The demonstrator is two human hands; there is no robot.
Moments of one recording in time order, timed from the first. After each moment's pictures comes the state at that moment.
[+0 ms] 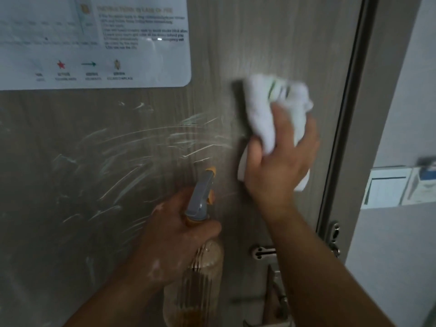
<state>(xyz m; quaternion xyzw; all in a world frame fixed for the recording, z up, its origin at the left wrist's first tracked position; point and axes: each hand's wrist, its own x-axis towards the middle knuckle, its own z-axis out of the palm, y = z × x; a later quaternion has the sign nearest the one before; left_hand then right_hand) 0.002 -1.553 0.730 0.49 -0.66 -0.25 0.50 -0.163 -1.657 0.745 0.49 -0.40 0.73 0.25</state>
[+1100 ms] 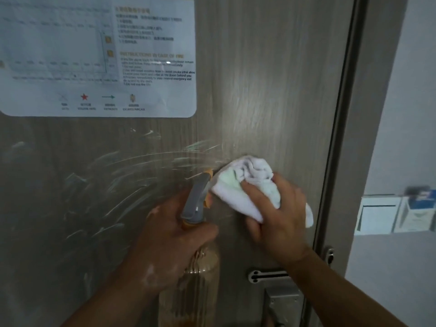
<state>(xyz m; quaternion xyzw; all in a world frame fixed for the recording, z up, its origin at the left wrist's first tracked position) 0.001 -1.544 0.757 0.46 -0.67 -0.23 0.54 -0.213 -1.665 0.690 0.69 -0.34 0.53 0.36</state>
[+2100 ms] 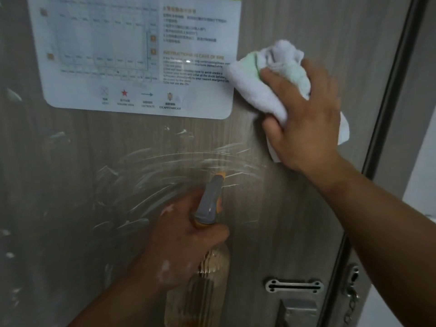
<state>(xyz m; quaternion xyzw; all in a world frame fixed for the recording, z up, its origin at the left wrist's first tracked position) 0.025 -1.550 0.754 0.47 -0.65 -0.24 0.55 -0.177 -1.670 0.870 0.66 -0.30 0.56 0.41</state>
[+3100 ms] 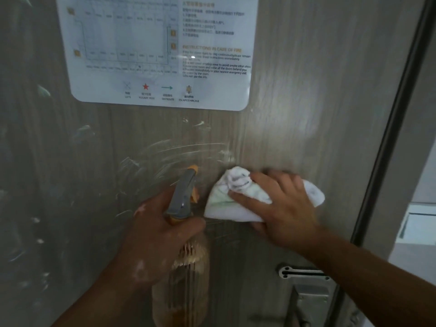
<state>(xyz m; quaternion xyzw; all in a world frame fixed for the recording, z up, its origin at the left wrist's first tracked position) 0.070 -1.524 0.741 0.47 -0.60 -0.23 0.60 -0.168 -1.662 0.718 0.79 -0.24 0.35 0.43</state>
